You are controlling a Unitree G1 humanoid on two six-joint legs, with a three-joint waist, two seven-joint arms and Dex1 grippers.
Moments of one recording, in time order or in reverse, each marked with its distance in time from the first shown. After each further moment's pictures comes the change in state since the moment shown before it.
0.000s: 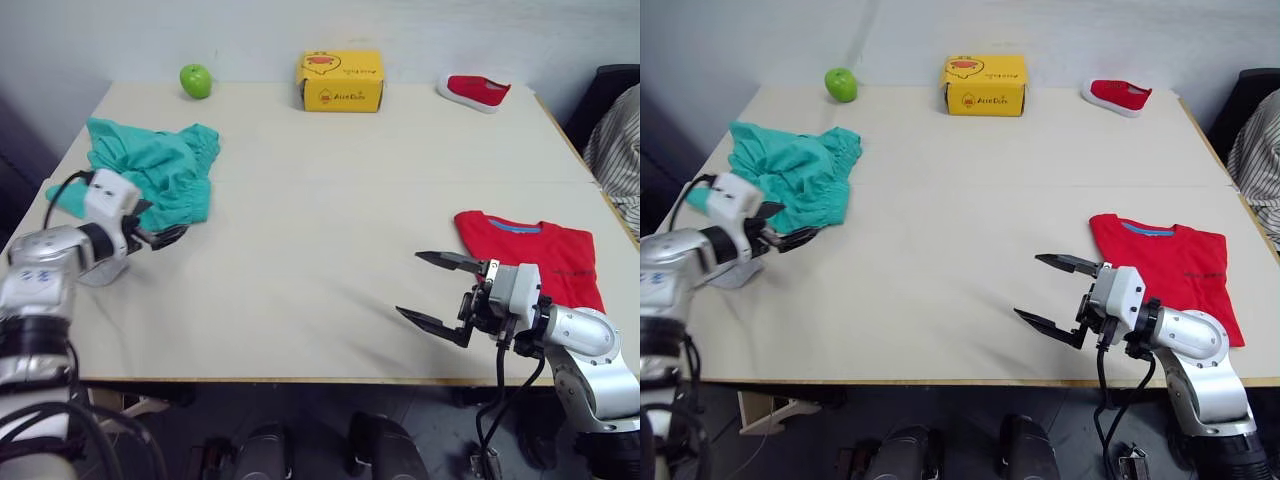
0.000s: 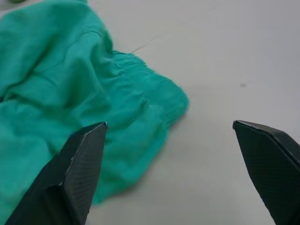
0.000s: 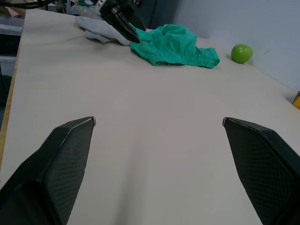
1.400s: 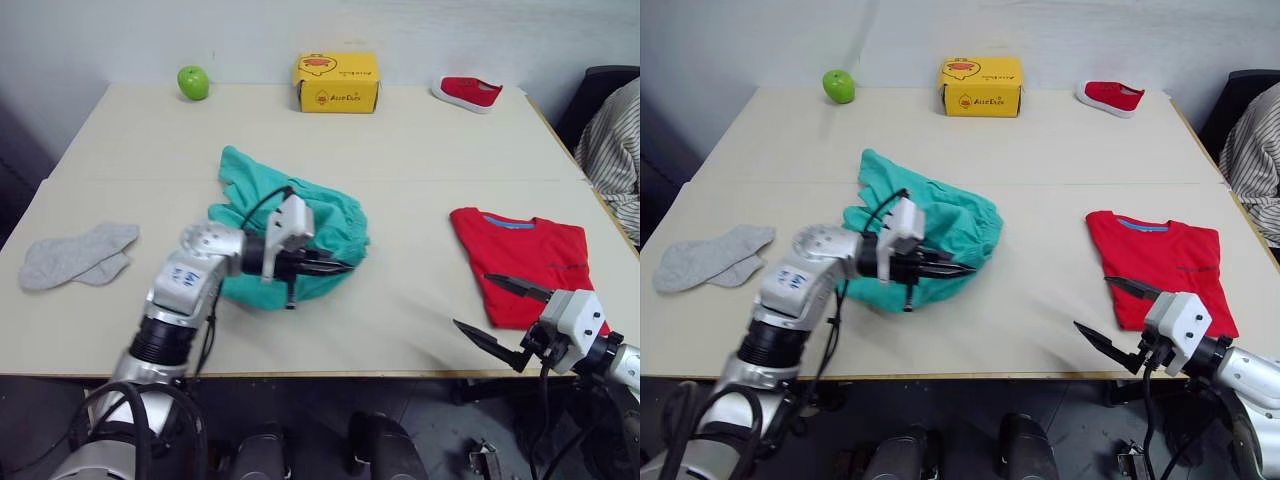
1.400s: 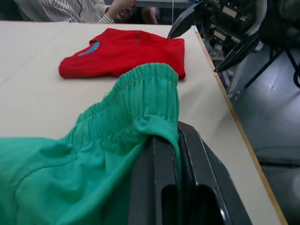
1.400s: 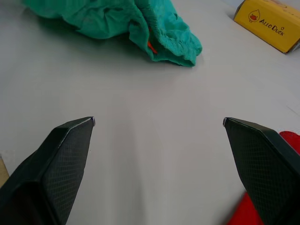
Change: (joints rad) left arm 0.205 -0.433 -0.200 -0.871 -0.171 0.342 -0.353; right arm 0.281 -0.068 -0.249 -0.019 -0.036 0.025 -0.062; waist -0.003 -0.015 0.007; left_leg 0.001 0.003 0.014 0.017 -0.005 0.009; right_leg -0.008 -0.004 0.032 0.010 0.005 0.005
